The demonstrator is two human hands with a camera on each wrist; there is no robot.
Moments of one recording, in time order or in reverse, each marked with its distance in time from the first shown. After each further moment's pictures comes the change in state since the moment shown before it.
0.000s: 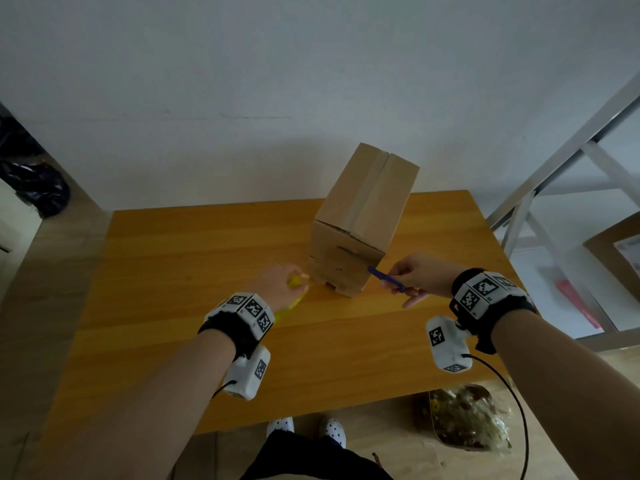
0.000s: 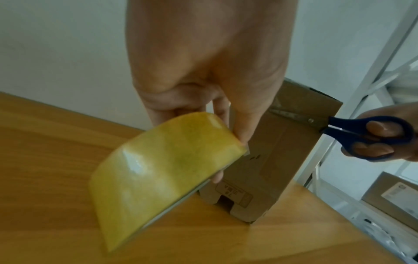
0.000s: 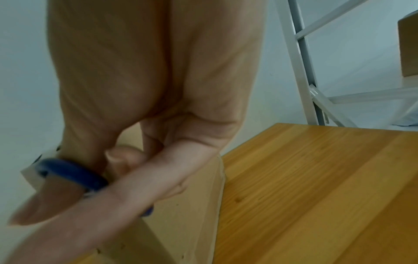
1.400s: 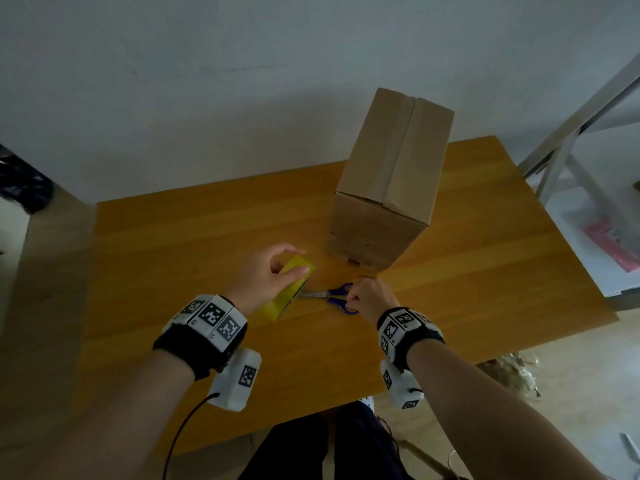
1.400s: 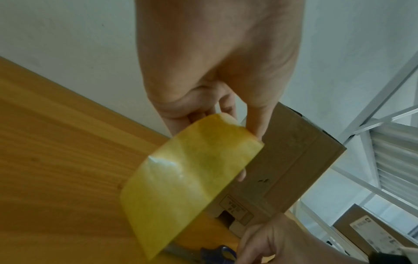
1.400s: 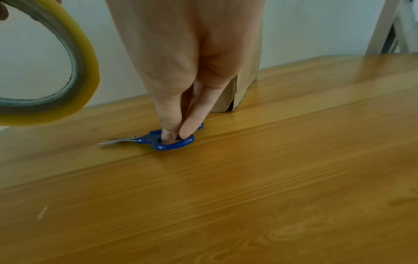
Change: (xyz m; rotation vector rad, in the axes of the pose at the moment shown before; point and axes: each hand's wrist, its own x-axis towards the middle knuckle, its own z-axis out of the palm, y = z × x) left_hand -0.001 -0.048 -0.030 -0.325 -0.039 0.171; right_hand 0.112 0.025 0.152 -0.549 0.208 -0.065
